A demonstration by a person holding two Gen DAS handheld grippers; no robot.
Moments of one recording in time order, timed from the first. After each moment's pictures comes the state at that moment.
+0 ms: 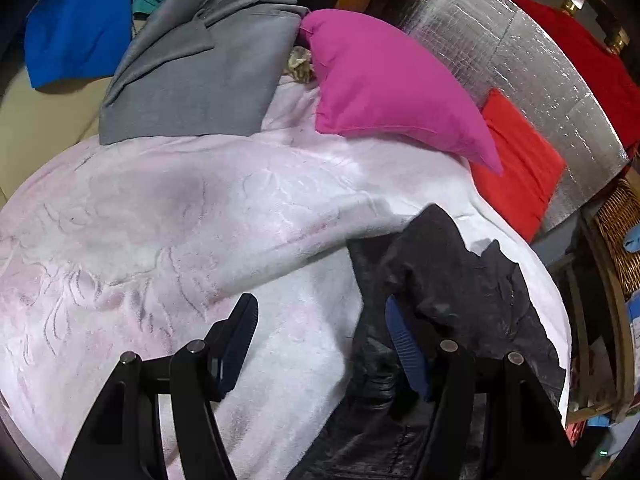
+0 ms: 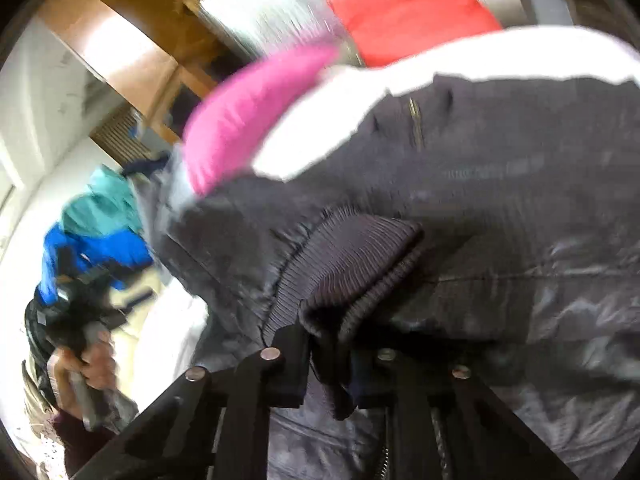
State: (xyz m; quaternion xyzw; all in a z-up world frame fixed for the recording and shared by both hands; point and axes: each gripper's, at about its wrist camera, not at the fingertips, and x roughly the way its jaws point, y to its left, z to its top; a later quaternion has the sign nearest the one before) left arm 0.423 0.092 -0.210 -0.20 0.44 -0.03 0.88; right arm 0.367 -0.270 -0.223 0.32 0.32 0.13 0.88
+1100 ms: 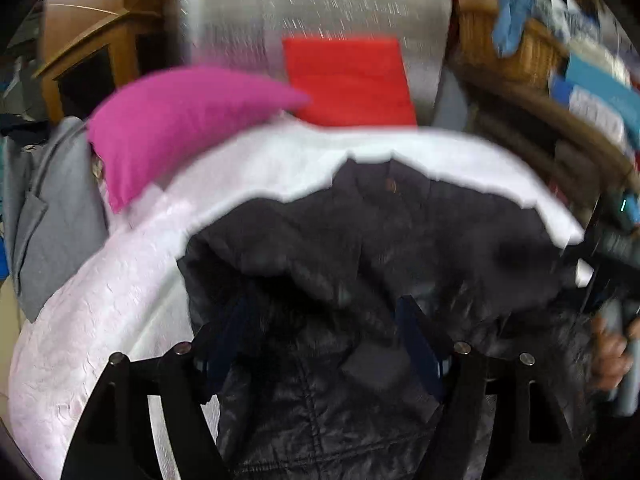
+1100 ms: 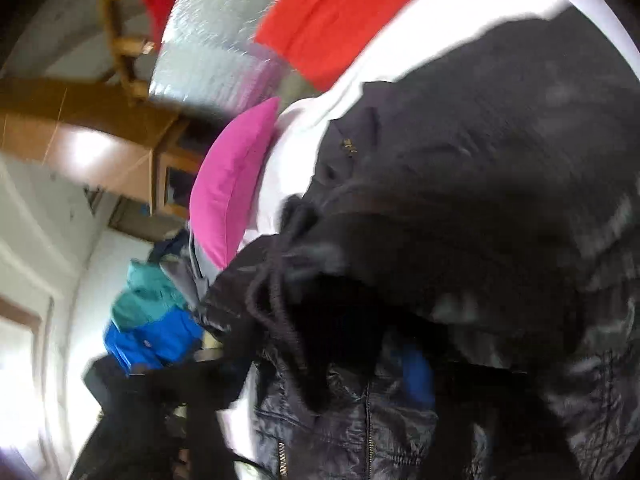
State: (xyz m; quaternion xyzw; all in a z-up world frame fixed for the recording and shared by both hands) left arm 0.369 -0.076 -0.200 0.10 0.38 -0.24 0.89; right arm 0.373 -0.365 -0.262 0.52 0.36 0.14 0.76
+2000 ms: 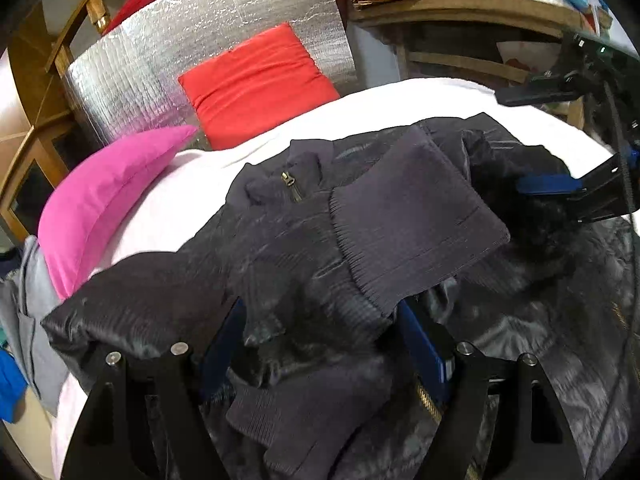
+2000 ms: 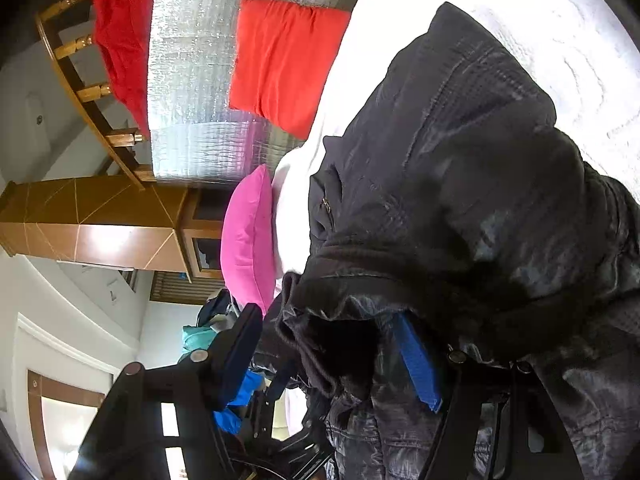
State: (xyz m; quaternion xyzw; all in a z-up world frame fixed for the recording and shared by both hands) left arm 0.310 -0.215 -0.244 0.27 0.30 -0.27 0.87; right arm 0.329 -0.447 -0.277 0.64 0.30 0.13 0.70
